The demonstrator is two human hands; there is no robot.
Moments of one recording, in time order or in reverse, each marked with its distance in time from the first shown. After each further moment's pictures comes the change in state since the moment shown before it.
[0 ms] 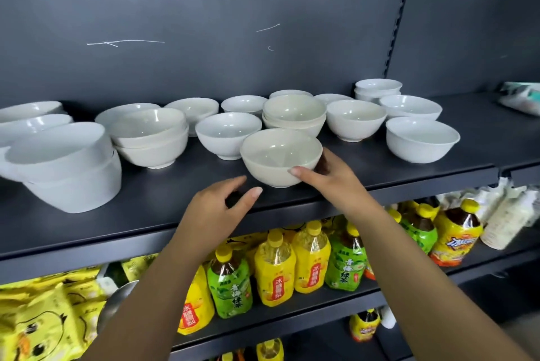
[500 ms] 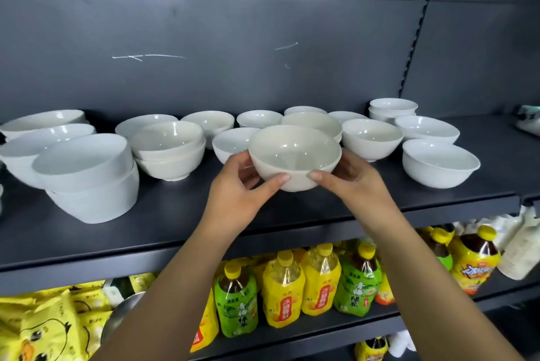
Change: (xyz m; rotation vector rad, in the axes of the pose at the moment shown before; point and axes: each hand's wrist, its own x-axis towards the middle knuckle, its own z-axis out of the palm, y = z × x) left_hand 0.030 0.031 -0.011 -0.555 0.113 -0.097; right_hand -0.008 -0.042 0.004 0.143 0.047 -0.129
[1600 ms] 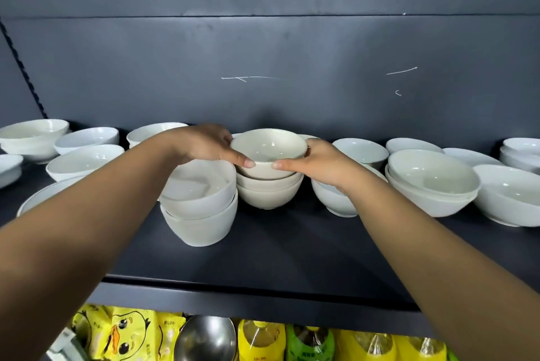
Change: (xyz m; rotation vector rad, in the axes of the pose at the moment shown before) left_hand 0.124 0.026 -0.204 0.822 -0.360 -0.400; right_hand 0.140 -0.012 0.175 -0.386 -0.523 0.098
